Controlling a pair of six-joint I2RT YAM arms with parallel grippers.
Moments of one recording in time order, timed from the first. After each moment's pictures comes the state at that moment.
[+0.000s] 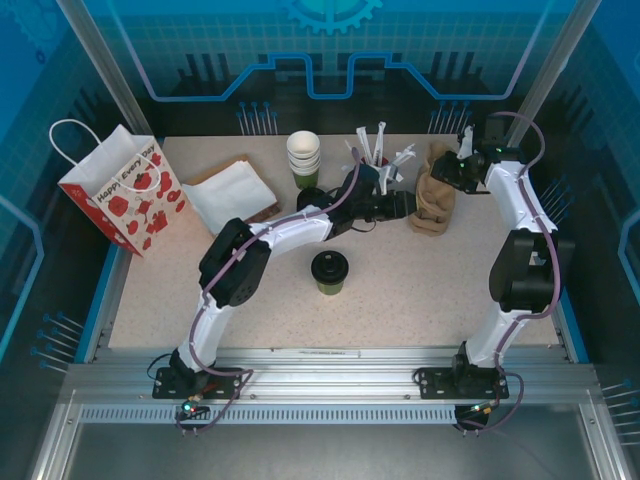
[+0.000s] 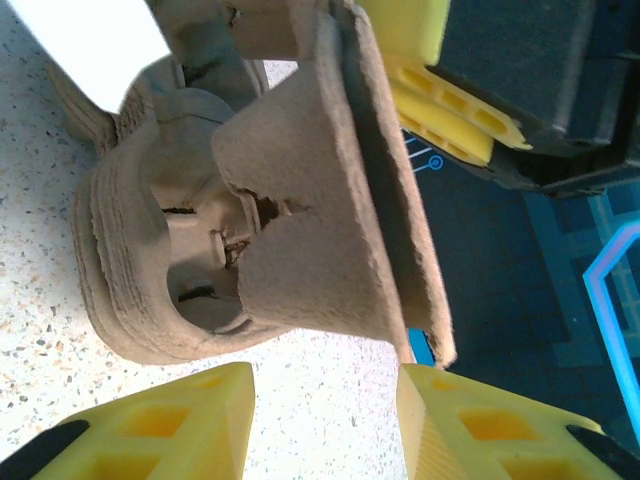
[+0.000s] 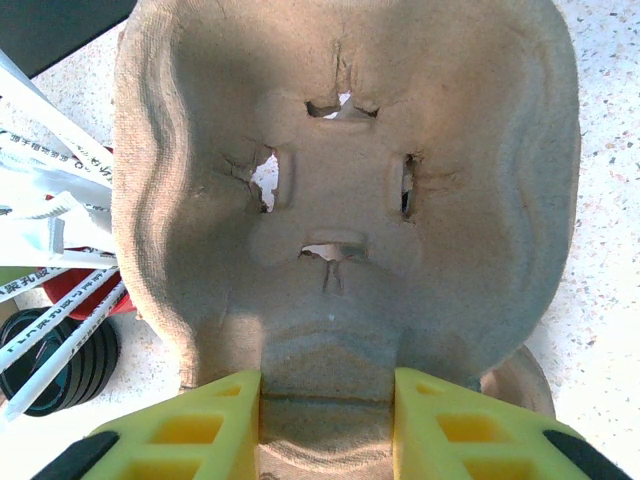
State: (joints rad) left arm -0.73 2.19 1.69 0.12 0.40 -0.88; right arm -0.09 1.81 1.62 -0.78 -0.30 0.32
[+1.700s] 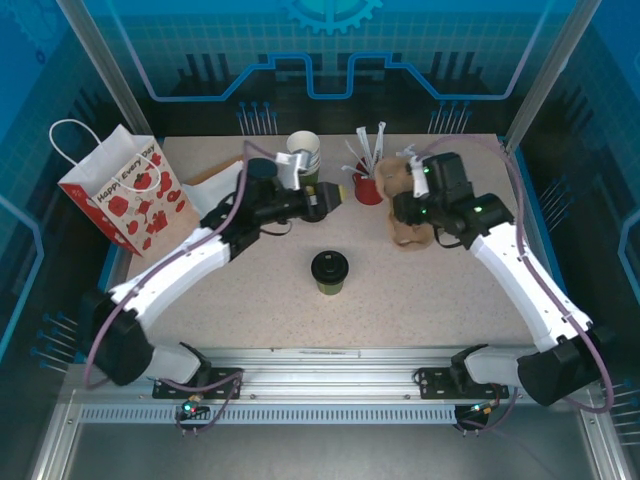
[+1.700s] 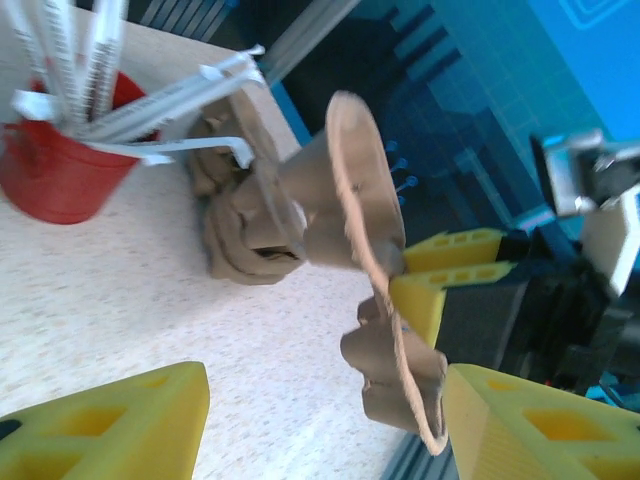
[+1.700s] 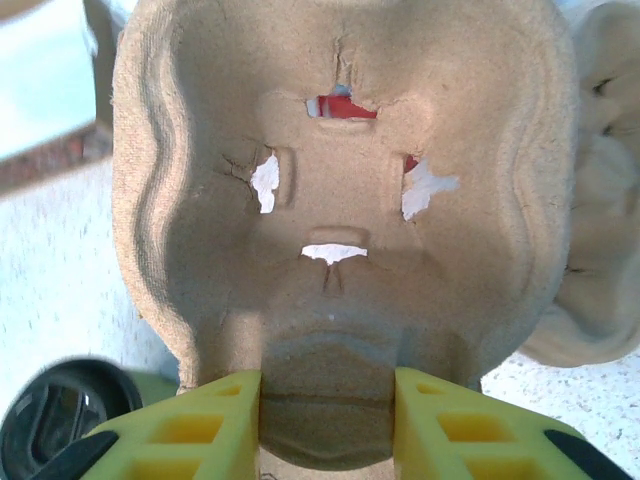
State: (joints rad) left arm -0.52 1.35 1.13 -0.09 0.42 -0.69; right arm 0.41 1.28 1.30 -0.85 0.03 0.17
